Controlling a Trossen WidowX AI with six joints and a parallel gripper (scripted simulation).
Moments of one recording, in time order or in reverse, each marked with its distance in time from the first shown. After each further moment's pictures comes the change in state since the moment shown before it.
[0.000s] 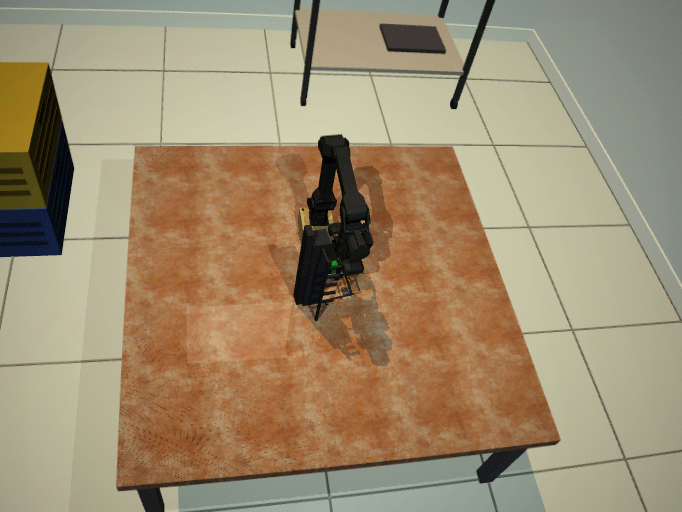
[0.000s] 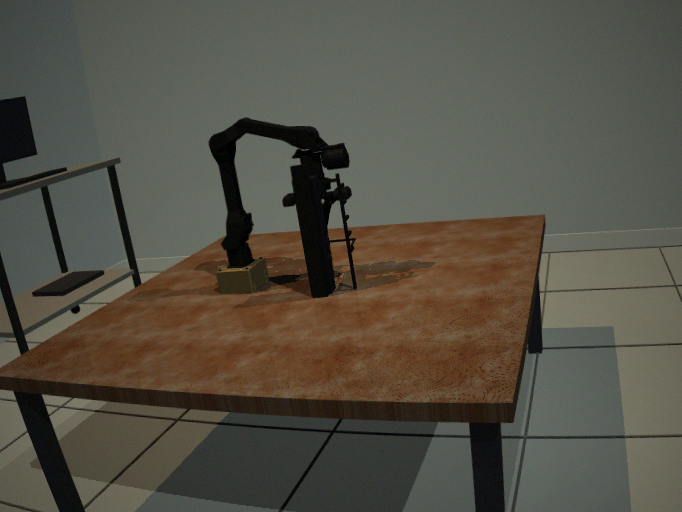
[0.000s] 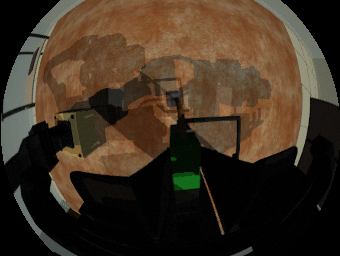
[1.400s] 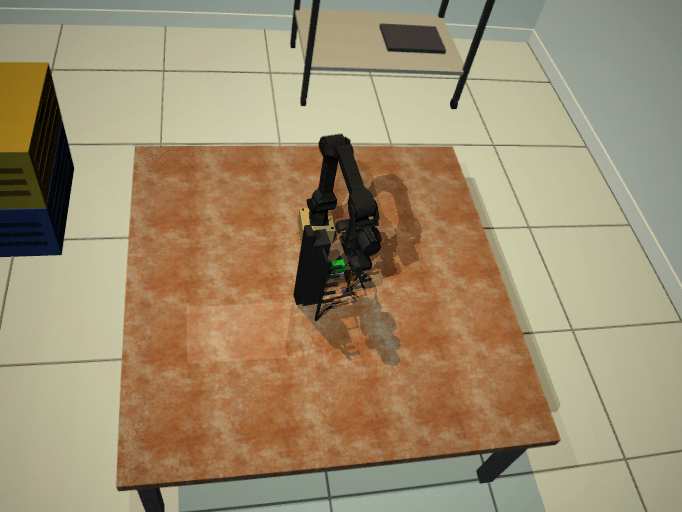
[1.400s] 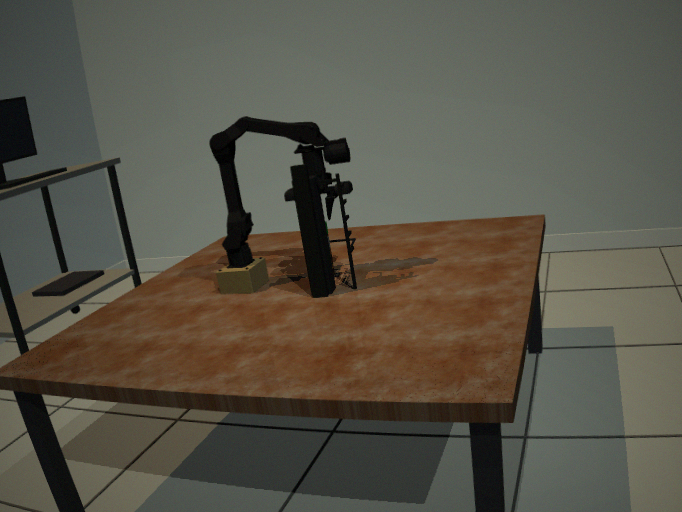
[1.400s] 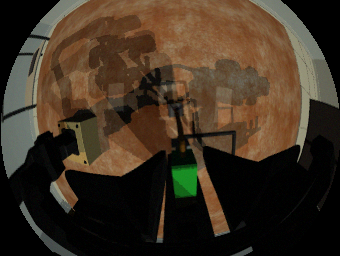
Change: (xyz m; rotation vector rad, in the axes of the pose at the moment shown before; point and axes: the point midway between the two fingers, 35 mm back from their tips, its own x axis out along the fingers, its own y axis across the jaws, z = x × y) arm -0.010 0.000 0.024 -0.002 -0.003 -0.002
